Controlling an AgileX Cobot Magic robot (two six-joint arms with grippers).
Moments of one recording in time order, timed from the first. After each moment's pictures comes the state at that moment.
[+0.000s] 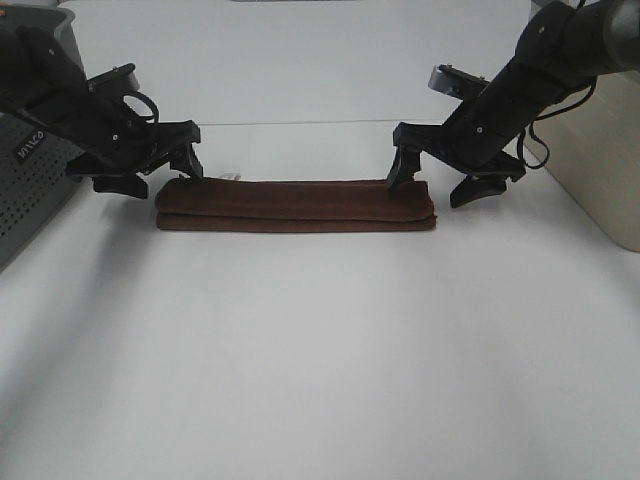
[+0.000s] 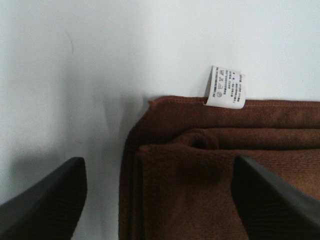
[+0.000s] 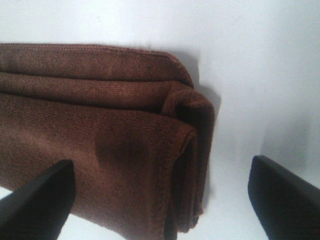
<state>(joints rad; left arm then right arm) -0.15 2.27 -1.58 -0.51 0.50 0.09 0.17 2.26 -1.62 0.45 0.70 -0.16</state>
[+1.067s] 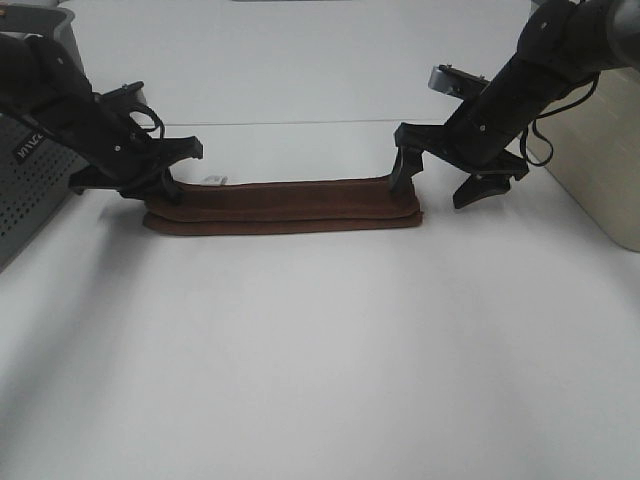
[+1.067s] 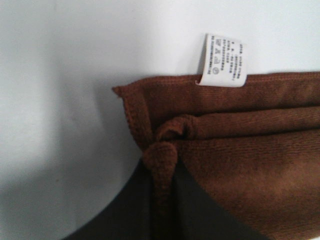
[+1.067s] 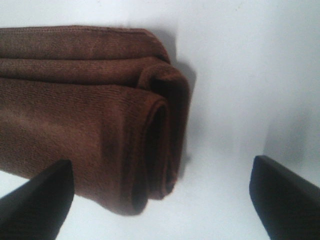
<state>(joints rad) -0.15 2.31 -1.62 -0.48 0.59 0.08 0.17 2.24 -1.62 0.43 0.74 -0.16</state>
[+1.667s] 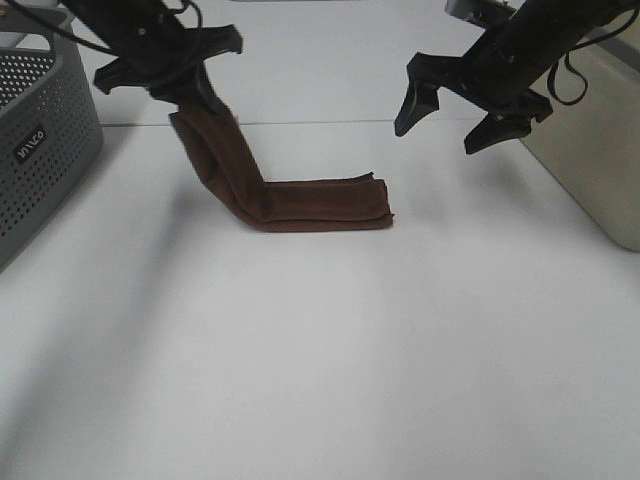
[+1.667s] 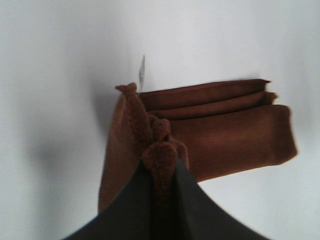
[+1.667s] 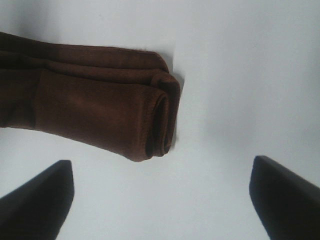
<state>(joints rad) -0.28 2.20 -1.92 -0.37 0.88 -0.09 0.17 2.06 -1.62 0.42 0.83 -0.16</state>
